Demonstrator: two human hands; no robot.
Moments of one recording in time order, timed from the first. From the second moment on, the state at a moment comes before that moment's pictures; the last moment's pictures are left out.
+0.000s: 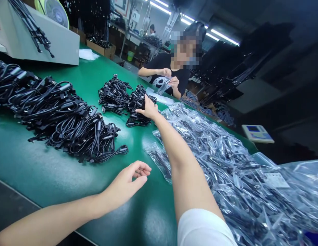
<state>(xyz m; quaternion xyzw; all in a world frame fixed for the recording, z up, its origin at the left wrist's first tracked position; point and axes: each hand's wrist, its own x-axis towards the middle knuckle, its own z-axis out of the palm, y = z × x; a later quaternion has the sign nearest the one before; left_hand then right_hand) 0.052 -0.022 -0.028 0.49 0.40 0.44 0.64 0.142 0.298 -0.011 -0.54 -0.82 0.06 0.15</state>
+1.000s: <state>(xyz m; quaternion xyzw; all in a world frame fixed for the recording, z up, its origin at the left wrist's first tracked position) -0.047 -0.027 -0.033 0.71 0.65 0.26 -0.03 0.248 -0.045 -0.071 -0.44 -0.76 0.38 0.30</state>
